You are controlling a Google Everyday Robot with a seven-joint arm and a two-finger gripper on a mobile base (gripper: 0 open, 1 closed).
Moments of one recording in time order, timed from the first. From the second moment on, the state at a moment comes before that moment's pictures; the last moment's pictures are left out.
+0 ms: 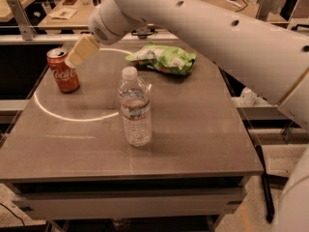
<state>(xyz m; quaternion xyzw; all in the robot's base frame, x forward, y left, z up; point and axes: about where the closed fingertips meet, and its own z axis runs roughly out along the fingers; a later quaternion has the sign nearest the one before) 0.679 0.165 0.968 -0.53 0.70 0.12 0.46</state>
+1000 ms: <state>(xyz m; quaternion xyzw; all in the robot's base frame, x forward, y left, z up) 0.686 0.227 0.957 -0.60 0.64 0.19 0.44</state>
